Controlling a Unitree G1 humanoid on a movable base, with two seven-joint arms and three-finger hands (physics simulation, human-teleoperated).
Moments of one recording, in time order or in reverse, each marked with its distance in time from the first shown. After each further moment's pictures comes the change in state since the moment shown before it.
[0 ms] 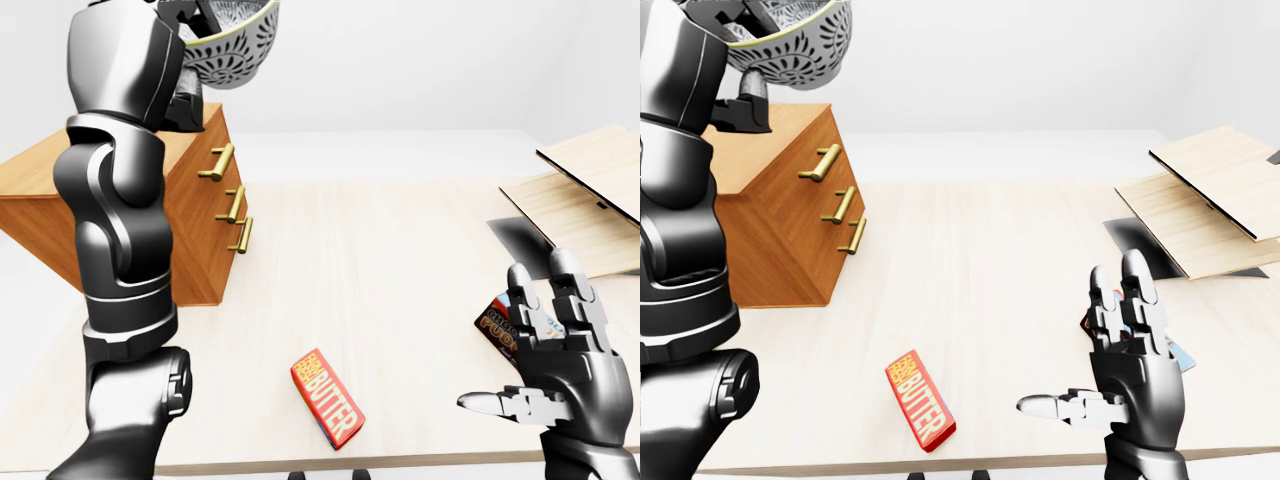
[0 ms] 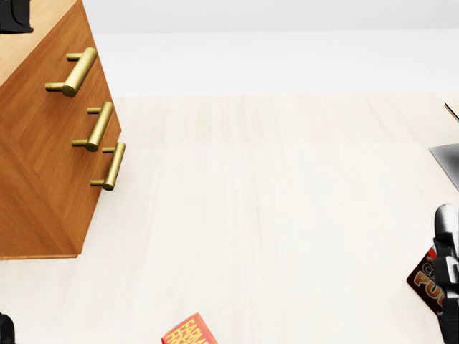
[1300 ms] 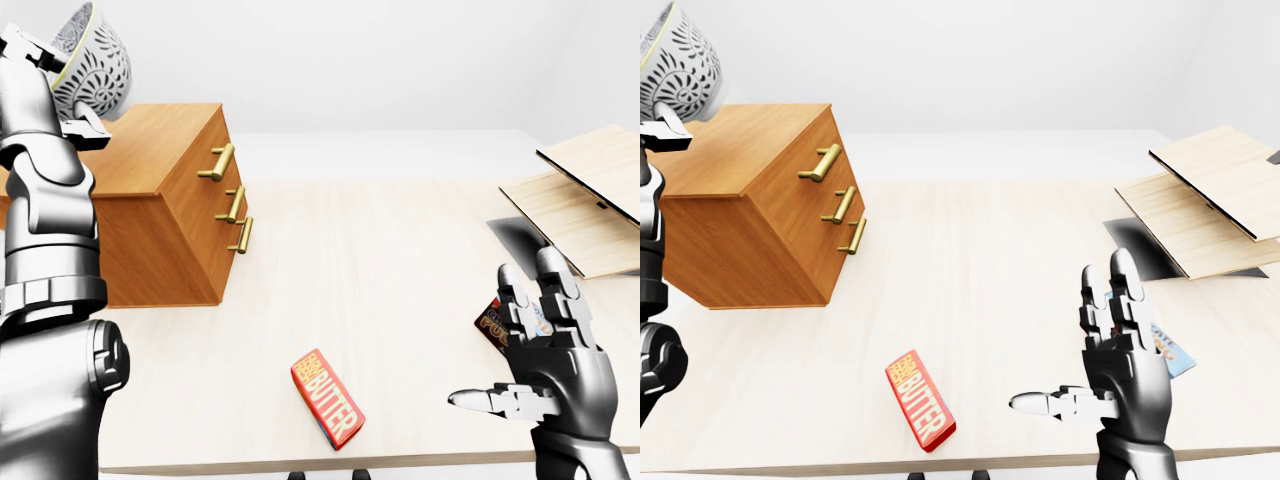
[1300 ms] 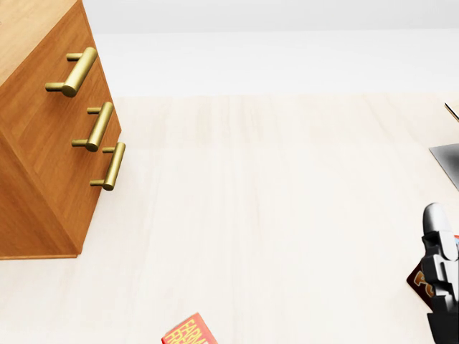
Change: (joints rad) left arm -0.161 0.295 0.053 0.866 -0.427 0.000 0.484; right arm 0.004 -0.023 0.051 0.022 -0.031 -0.023 -0.026
